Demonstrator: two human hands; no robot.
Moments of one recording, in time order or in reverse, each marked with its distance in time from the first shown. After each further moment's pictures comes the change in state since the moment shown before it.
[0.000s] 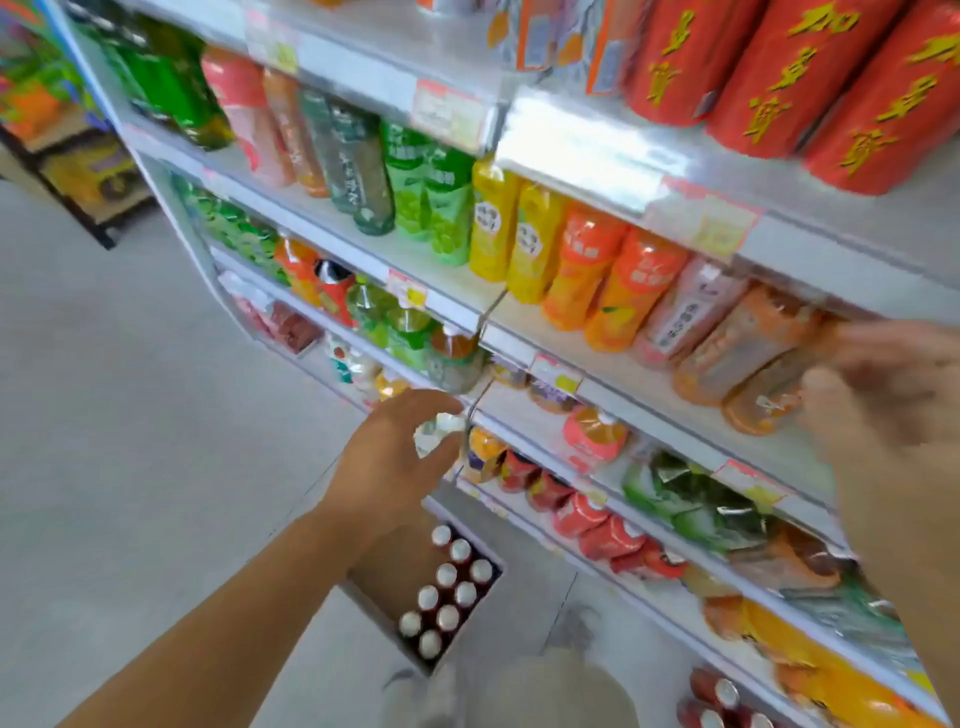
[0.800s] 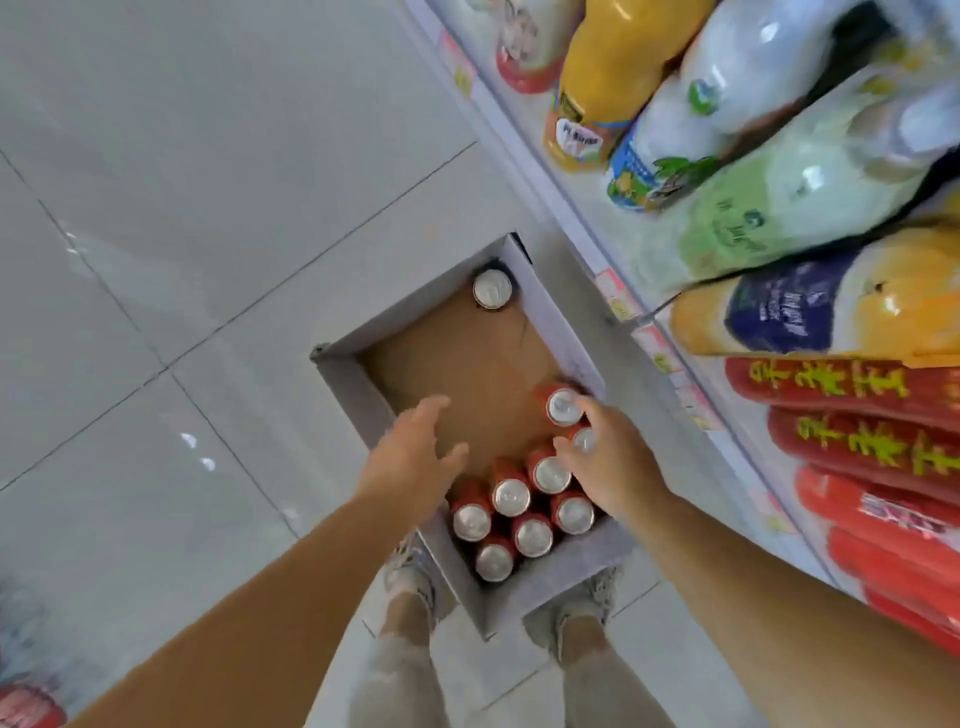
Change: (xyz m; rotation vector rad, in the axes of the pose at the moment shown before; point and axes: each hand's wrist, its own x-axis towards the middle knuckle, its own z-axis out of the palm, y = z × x) left_hand -0.055 -0.550 0.276 0.036 -0.328 -0.985; right_hand -0.153 0.536 0.541 -0.688 -1.084 0.302
